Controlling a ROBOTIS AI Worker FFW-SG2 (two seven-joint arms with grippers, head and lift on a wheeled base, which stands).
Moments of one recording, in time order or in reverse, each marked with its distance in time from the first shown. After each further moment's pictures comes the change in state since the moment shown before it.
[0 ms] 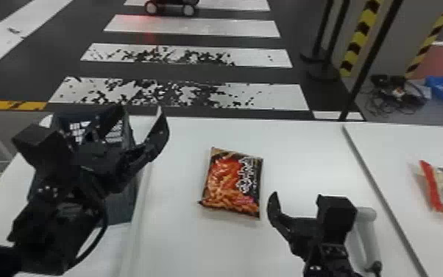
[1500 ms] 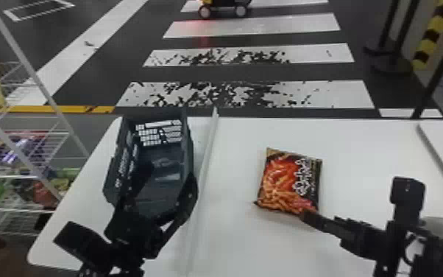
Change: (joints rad) left arm 0.303 -0.034 0.088 0.100 -0.030 -0.424 -0.037; right arm -0.202 0.097 -0.276 -0.008 -0.331 0.777 0.501
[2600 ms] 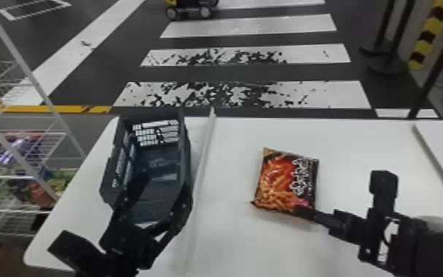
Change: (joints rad) left arm 0.024 -0.001 0.016 0.026 0.033 0.000 -0.025; right arm -0.191 0.000 0.010 0.316 0.067 -0.027 0.064
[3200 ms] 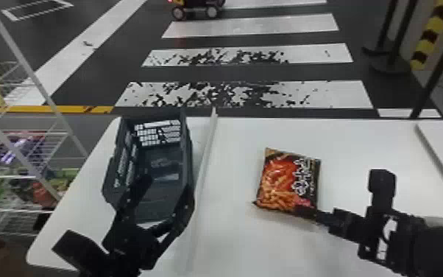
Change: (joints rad) left arm -0.003 0.001 0.000 0.011 0.001 0.004 0.000; right arm -0.041 0.000 0.002 0.069 0.005 0.000 0.020
